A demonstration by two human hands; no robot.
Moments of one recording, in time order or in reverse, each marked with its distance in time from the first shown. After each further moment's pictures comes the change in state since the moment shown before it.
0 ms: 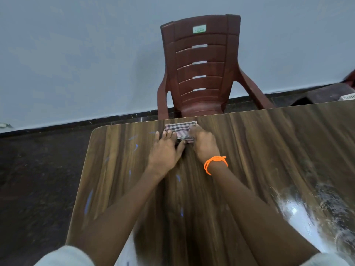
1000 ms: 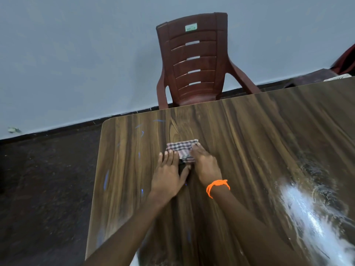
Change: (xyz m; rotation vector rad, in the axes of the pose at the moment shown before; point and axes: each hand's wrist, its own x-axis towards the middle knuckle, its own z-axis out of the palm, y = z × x) left_hand -0.152 0.015 0.006 0.083 -0.094 0.041; right_hand -0.149 -0.039 0.000 0.028 0.017 -0.015
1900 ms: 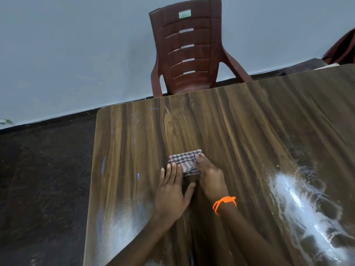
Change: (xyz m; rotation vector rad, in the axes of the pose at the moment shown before) left_hand -0.102 0.041 0.026 -0.176 0.059 0.025; right_hand -0.099 -0.002 -0.017 0.063 0.007 0.118
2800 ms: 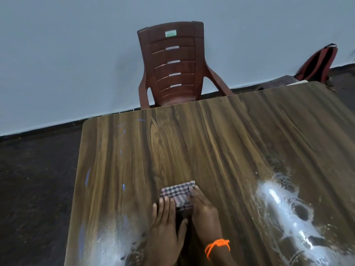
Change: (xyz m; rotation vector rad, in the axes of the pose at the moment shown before) left_hand -0.070 0.034 0.006 0.010 -0.045 0.008; right_hand -0.087 0.000 -0.009 0.018 0.061 0.095
